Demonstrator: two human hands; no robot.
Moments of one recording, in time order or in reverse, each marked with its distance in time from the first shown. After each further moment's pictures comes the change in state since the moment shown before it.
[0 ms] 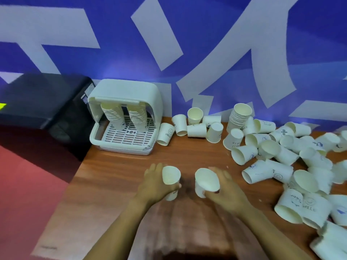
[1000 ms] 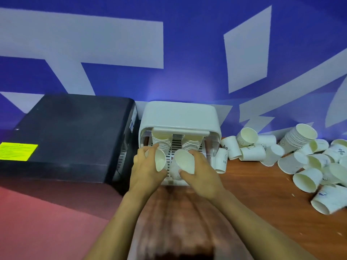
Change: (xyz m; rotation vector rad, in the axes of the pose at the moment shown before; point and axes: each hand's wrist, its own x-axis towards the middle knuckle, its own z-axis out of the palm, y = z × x) left_hand 0.131 -0.157 -0.219 0.005 0.181 0.079; right_hand 0.195 -0.266 0.145 0.000 0.124 0.008
